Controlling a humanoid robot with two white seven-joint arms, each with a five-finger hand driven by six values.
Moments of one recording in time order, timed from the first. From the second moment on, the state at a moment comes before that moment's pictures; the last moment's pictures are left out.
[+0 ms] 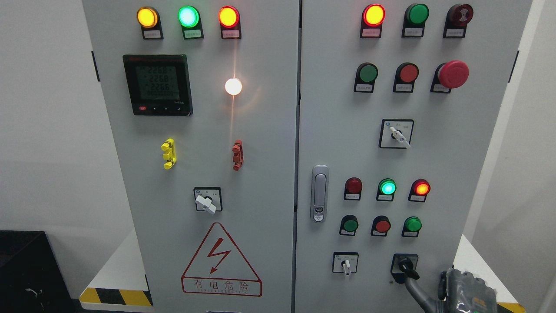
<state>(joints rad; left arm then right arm) 0.00 -0.10 -0.14 0.00 0.10 -0.06 0.15 -0.27 0.08 -0.21 -1.58 1.31 0.22 -0.02</state>
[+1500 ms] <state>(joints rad) 0.00 -0.10 -0.14 0.00 0.10 -0.06 0.15 -0.19 0.08 -0.11 -1.63 1.27 0.15 -0.03</state>
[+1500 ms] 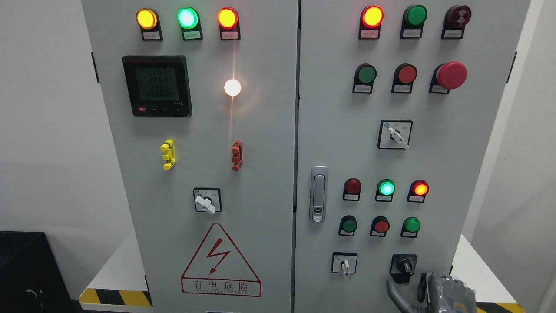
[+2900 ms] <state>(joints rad) 0.00 -0.10 -0.14 0.00 0.10 -0.06 0.15 0.12 0.12 -0.07 -1.94 0.36 0.00 -0.09</state>
